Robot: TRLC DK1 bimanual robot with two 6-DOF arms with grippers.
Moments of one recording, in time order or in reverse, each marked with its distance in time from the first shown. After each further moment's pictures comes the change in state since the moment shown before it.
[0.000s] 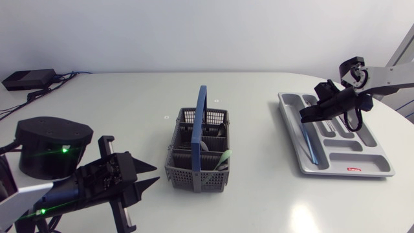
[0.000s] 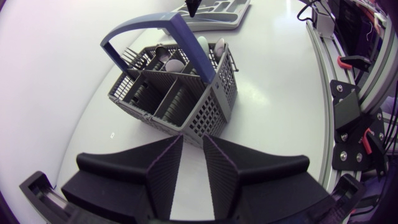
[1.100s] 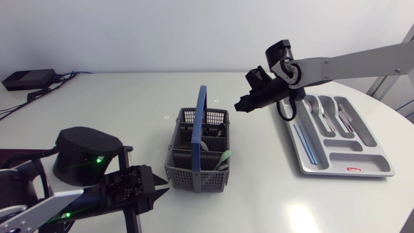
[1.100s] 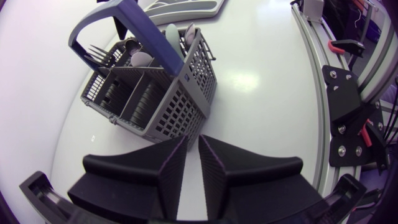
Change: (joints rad) left arm -0.077 0.141 -0.011 0.055 -0.002 0.005; right arm 0.470 -0.023 0.040 0.160 -0.071 0.136
